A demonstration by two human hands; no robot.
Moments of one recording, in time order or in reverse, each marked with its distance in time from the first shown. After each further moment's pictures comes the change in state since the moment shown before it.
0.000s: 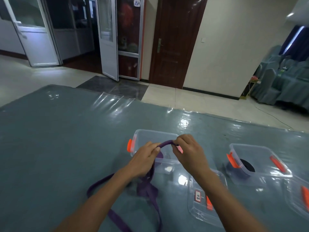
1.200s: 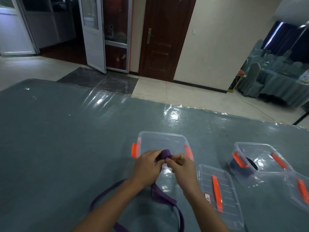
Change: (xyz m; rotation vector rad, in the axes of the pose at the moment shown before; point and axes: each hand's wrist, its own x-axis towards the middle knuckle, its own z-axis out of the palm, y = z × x) left_hand 0.023 -0.075 -0.004 0.019 0.152 0.177; right_hand -0.003 -0.069 0.080 0.768 -0.107 1.091
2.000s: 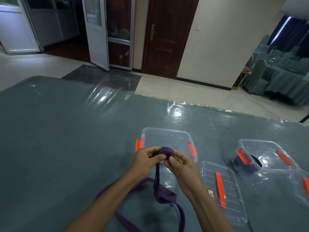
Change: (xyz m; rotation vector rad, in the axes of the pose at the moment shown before) left_hand -0.008 0.004 -0.021 -0.785 -0.065 -0.311; right_hand -0.013 0.003 0.002 0.661 -0.217 0.191
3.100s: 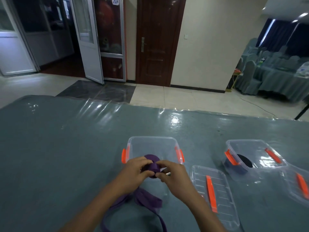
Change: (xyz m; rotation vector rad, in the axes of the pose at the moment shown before) left_hand 0.000 0.009 0.018 0.796 -0.189 0.267; right_hand -0.003 -0.029 -0.043 -1.089 -0.164 -0.303
